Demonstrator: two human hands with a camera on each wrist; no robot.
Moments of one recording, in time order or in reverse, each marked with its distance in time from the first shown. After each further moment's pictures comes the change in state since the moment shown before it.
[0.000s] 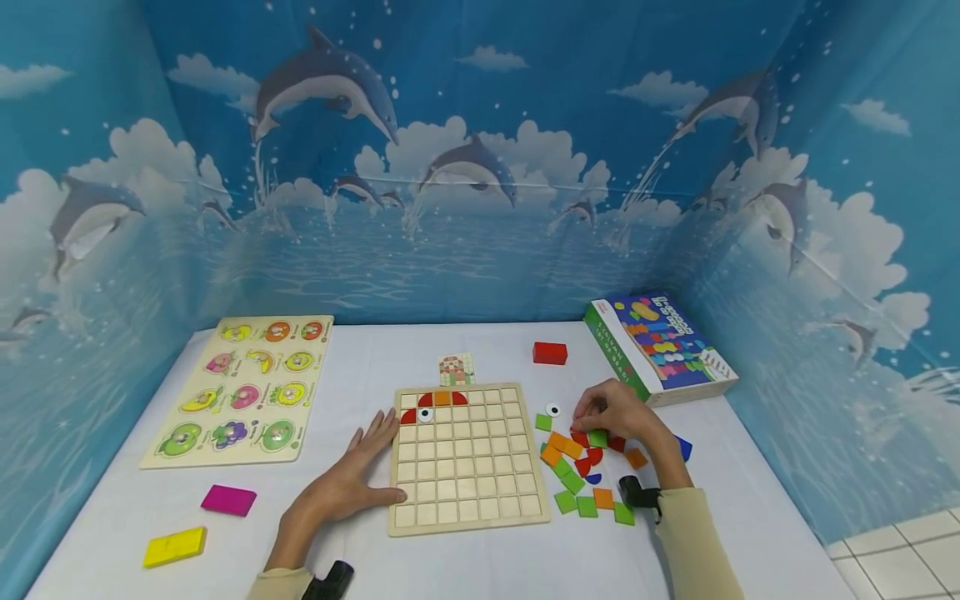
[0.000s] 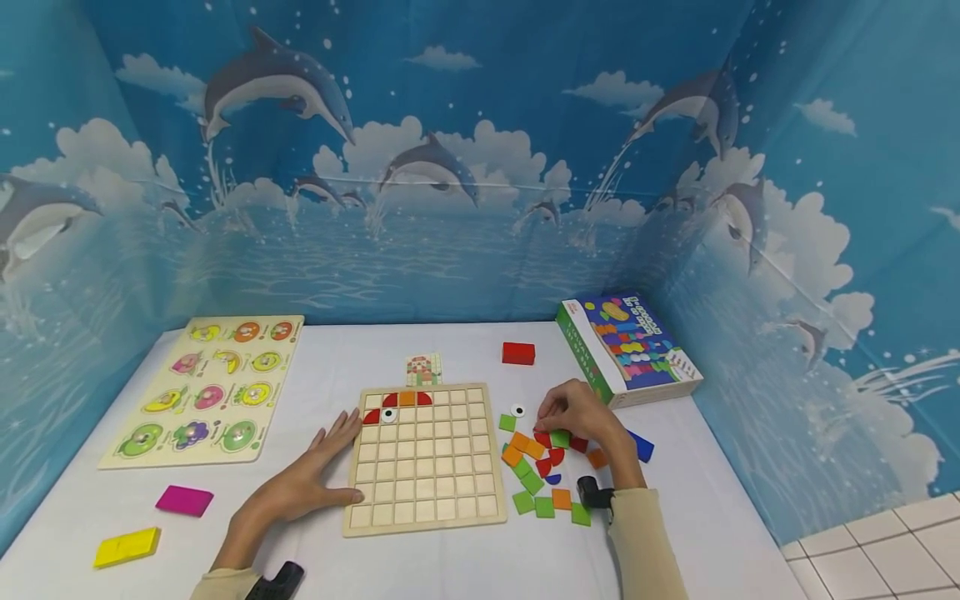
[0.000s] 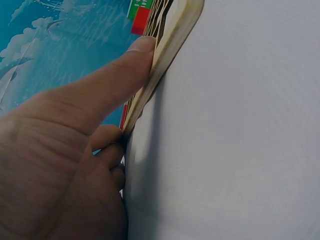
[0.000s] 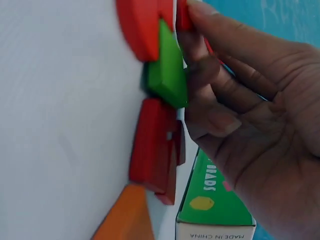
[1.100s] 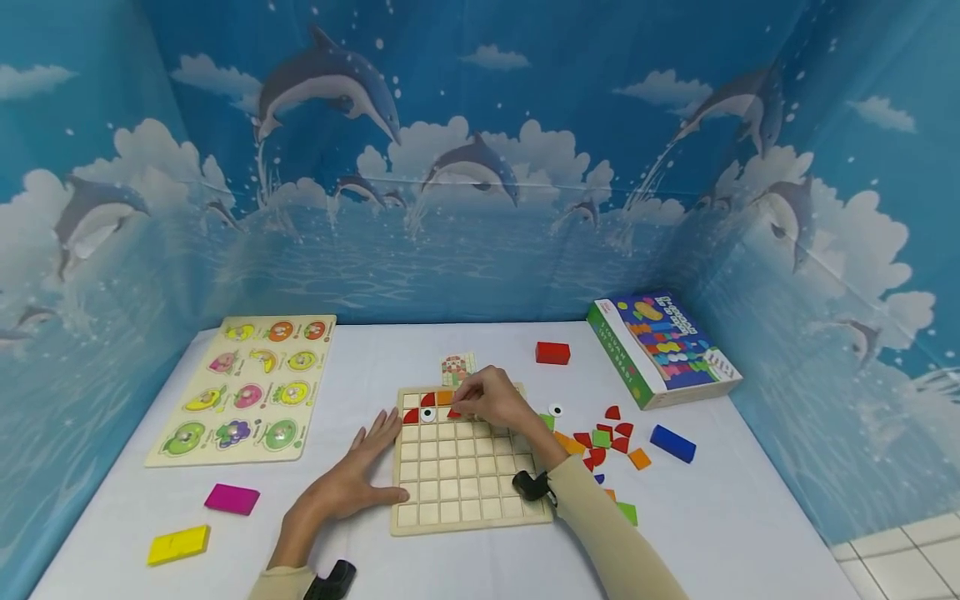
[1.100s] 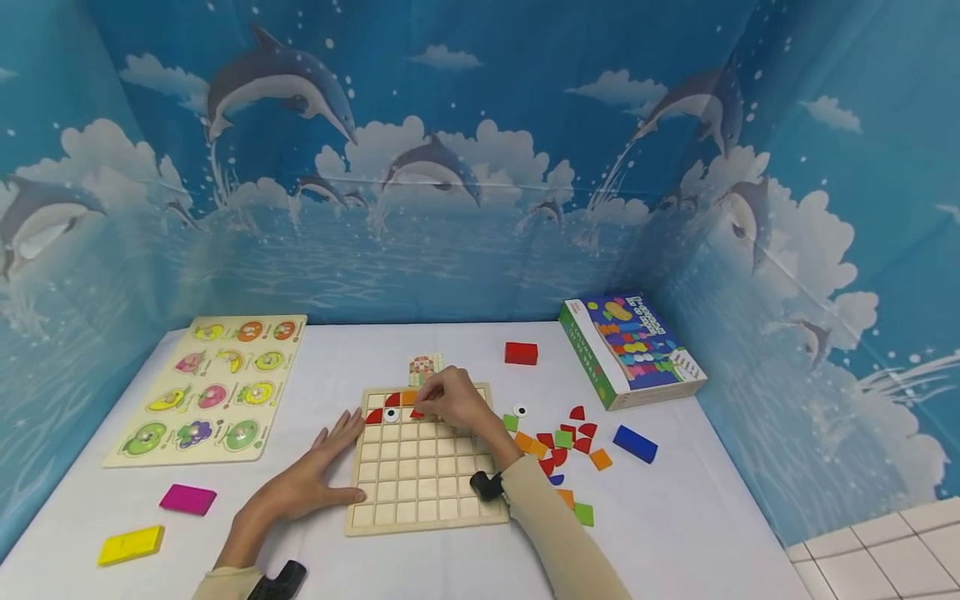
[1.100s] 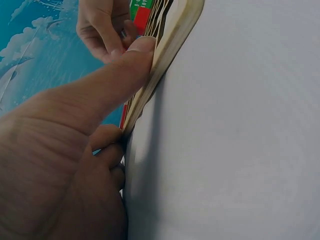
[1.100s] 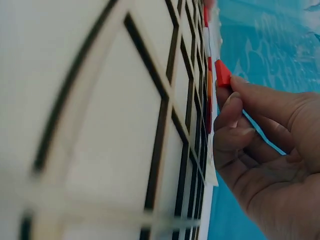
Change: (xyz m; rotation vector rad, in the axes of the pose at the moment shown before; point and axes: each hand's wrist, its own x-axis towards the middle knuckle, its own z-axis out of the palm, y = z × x) left_hand -0.001 -0.003 -0.001 0.000 0.004 0.011; right_hand 0.071 -0.130 0.113 0.175 -0.011 -0.368
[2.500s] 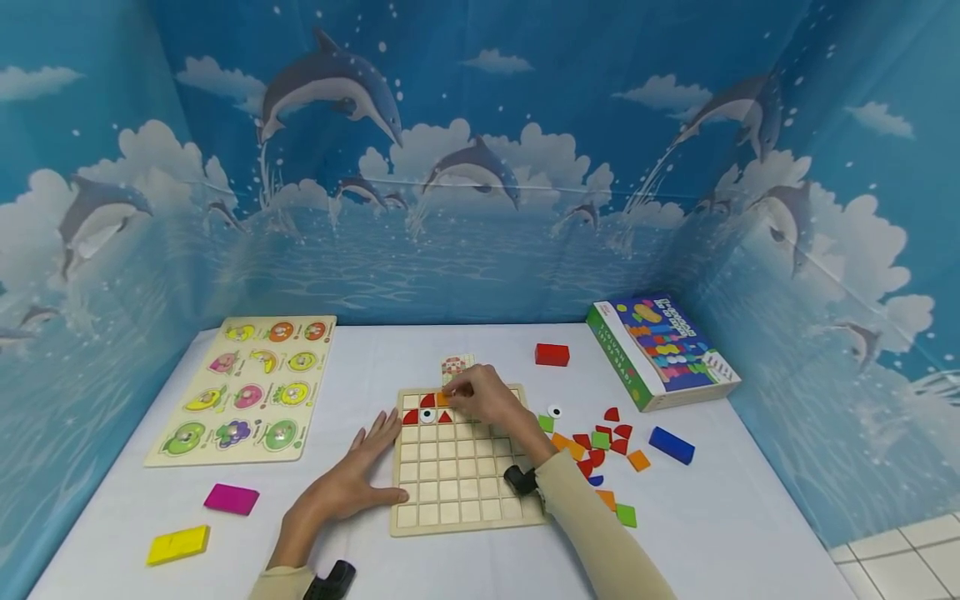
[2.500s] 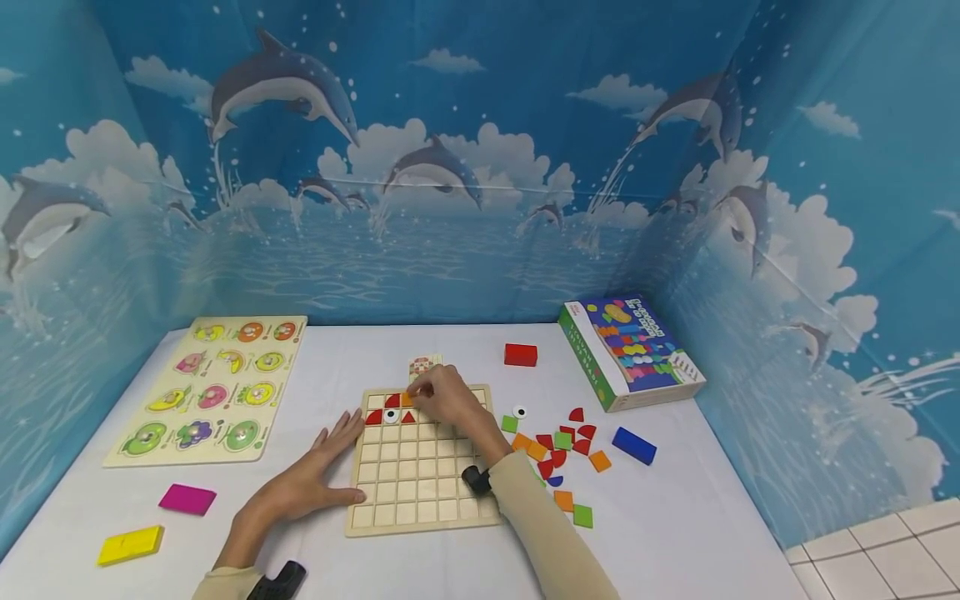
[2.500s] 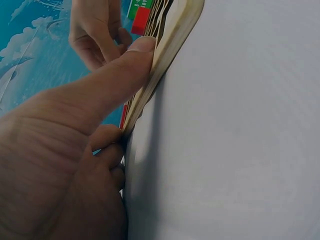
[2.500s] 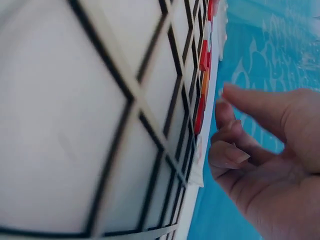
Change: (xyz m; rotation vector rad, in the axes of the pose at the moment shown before) left_hand -0.001 0.002 0.000 -0.009 0.011 0.011; right_hand 0.013 -0.009 0.008 -0.146 -0.022 -0.031
